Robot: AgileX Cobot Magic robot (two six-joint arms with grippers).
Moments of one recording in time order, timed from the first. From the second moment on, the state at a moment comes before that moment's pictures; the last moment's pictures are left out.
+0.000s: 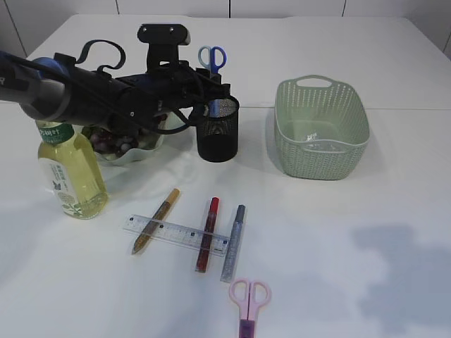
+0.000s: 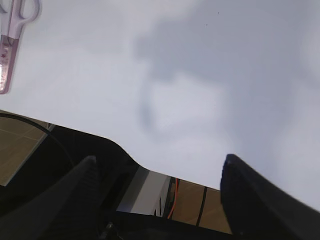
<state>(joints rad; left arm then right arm) -0.46 2.20 -1.46 0.11 -0.38 -0.29 0.11 1.06 -0.78 0.18 1.20 -0.12</state>
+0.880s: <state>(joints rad) -0.46 2.20 -1.46 0.11 -0.38 -0.29 0.11 1.06 -0.78 0.18 1.20 -0.12</state>
